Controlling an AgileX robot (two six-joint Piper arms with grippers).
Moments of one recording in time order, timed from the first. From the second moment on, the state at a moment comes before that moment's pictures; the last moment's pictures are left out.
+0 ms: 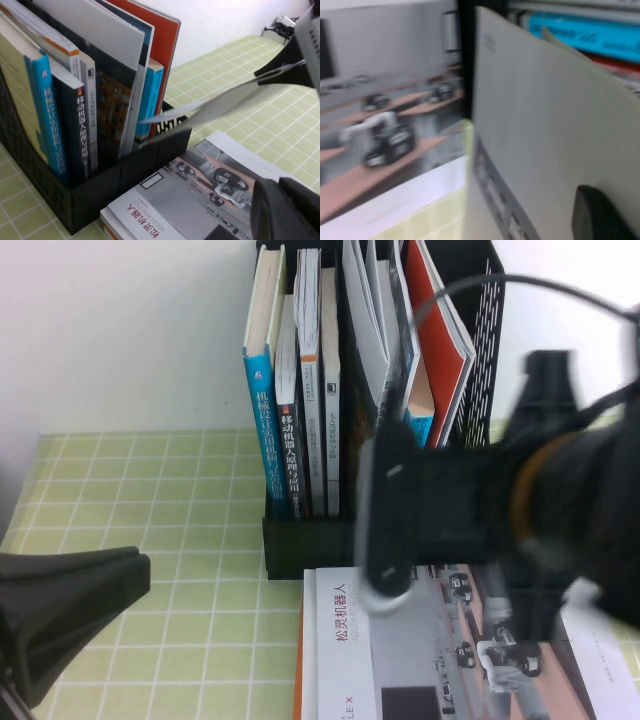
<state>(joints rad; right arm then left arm) 1.13 1.44 -1.37 -0.72 1.29 -0.28 -0.54 0.59 -0.78 -0.45 0.64 0.28</state>
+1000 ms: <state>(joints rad) 1.23 1.73 -1.14 -0.48 1.02 0.04 -0.54 0.59 -0.78 -0.45 0.73 0.25</state>
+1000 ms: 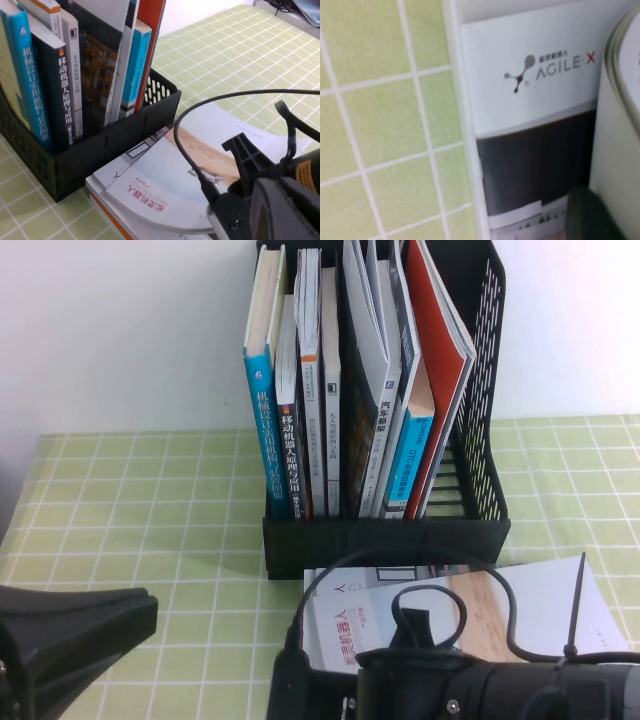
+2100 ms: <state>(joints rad) 1.16 1.27 -1.30 0.14 1.20 -0.51 -0.54 0.25 -0.75 -0.37 0.97 0.16</state>
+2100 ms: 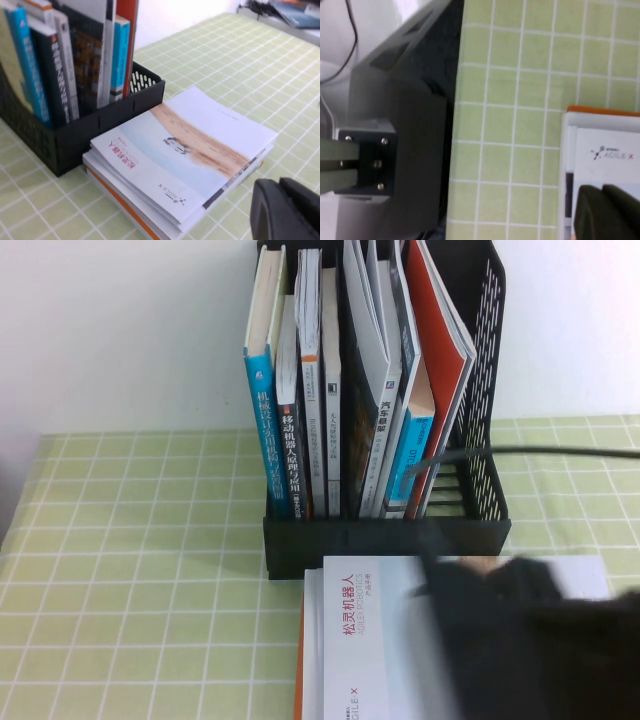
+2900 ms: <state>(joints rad) 1.16 0.26 -0.40 -0.46 0.69 0.22 -0.54 0.03 -0.26 -0.26 0.50 0.17</state>
